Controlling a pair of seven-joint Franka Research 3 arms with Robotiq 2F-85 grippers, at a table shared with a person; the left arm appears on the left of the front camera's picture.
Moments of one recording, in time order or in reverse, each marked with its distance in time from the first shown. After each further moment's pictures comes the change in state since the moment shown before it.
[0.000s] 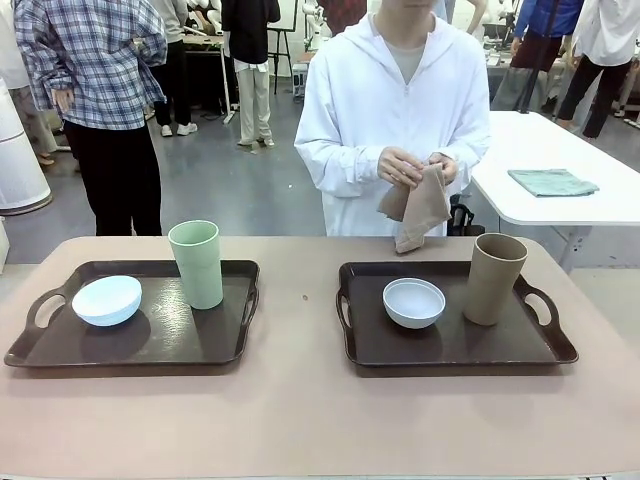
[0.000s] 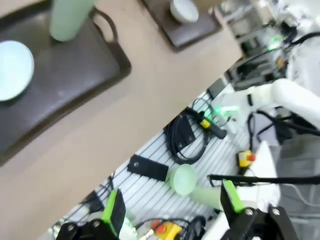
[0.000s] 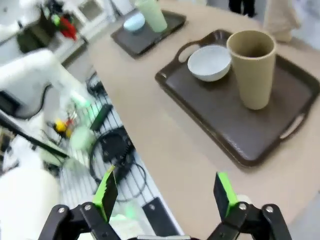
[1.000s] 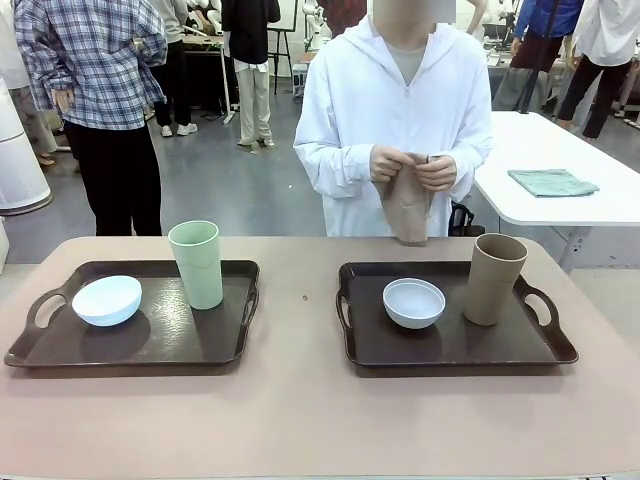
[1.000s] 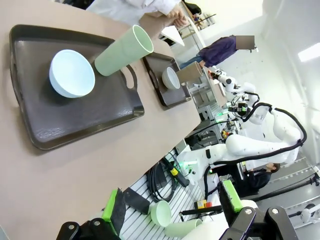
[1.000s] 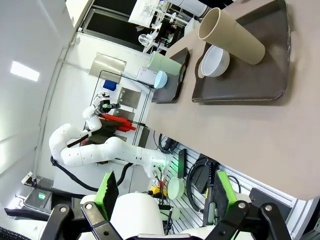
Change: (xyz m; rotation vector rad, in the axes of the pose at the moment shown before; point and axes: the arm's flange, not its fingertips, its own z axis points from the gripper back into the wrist) left arm -0.102 0.197 0.096 -0.344 -0.388 0.184; right arm -0.100 0.013 0.081 0.227 -0.329 -0.738
